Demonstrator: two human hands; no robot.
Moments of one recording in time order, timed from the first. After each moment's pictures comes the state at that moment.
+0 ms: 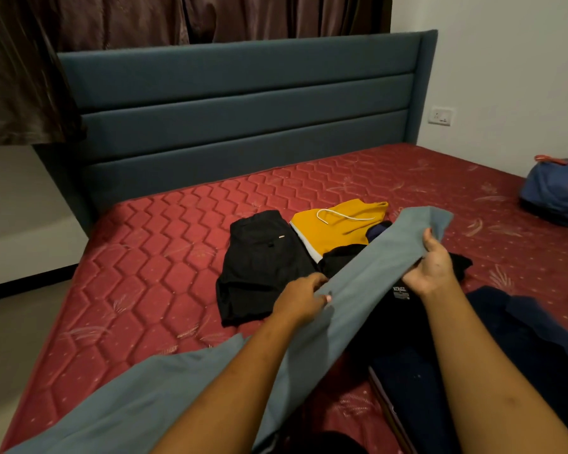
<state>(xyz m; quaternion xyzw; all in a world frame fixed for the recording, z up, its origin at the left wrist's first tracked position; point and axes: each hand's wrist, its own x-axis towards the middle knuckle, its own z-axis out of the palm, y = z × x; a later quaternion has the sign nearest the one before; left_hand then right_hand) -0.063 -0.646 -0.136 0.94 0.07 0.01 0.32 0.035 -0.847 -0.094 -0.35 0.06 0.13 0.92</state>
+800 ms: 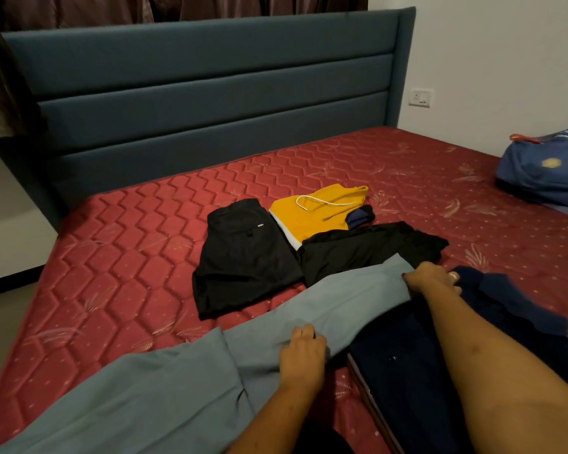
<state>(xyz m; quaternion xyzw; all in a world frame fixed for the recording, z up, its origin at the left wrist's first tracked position) -0.116 -0.719 -0.229 1.00 0.05 -0.04 0.03 0.077 -0.914 -0.167 -0.96 0.17 0.12 0.20</state>
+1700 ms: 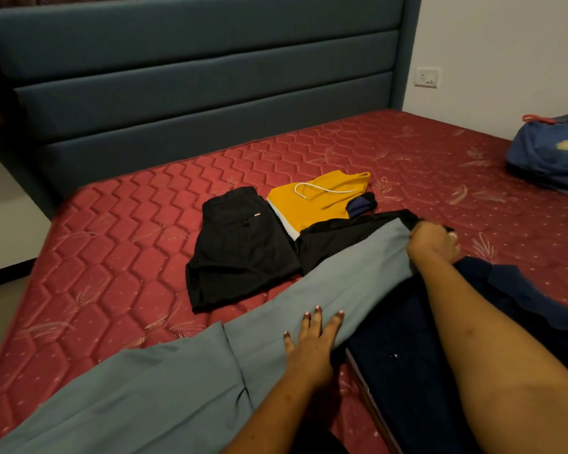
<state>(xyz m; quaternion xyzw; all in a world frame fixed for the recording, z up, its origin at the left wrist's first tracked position) -0.100 -0.729 -0.241 0.97 0.05 -0.16 0.18 0.120 -0.904 -0.160 -0.98 0.14 -0.03 0.17</state>
